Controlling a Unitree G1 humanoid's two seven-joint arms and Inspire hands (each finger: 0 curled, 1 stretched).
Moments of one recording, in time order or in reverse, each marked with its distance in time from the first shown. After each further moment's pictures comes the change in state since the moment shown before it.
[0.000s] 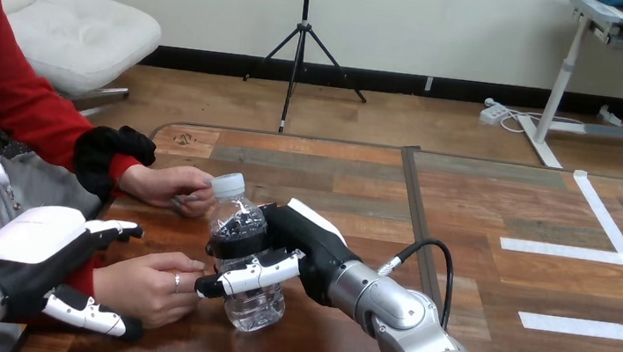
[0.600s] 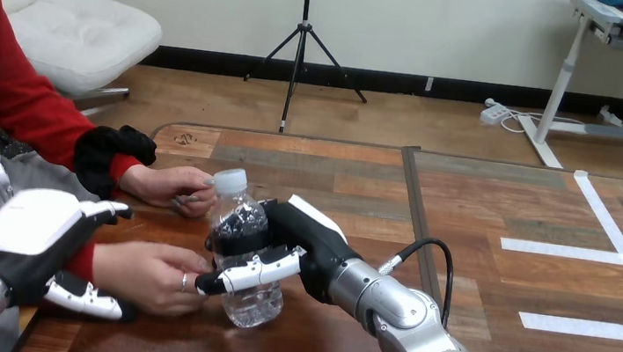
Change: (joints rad) left arm -0.055 -0.028 -0.082 0.077 0.043 0.099 0.226; right arm 0.000 0.000 -0.018 0.000 0.027 -0.026 0.022
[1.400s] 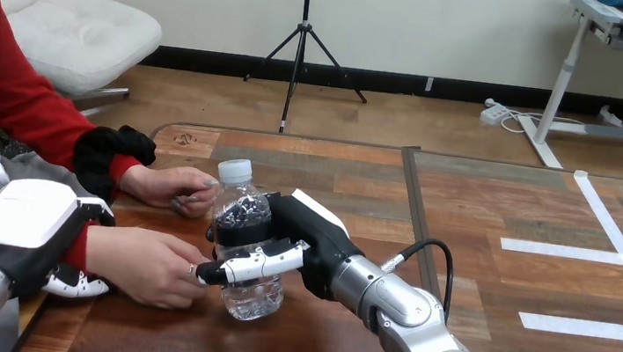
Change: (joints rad) left arm -0.049 -0.024 -0.063 0.043 0.020 0.114 0.048; right arm 0.000 -0.001 -0.024 -0.002 0.044 -0.008 0.034
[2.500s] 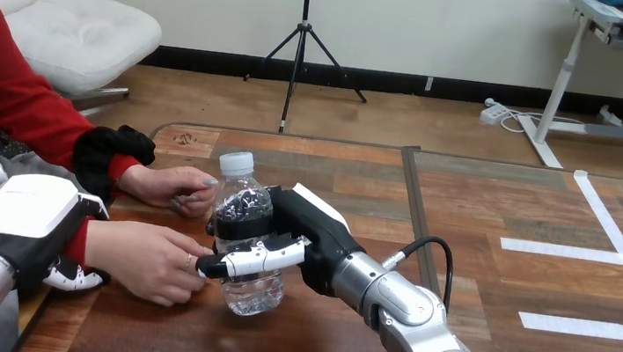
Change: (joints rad) left arm -0.026 -0.008 -0.016 0.009 -0.052 0.021 -0.061; right arm 0.000 -0.001 -0.019 -0.002 0.007 -0.028 0.017
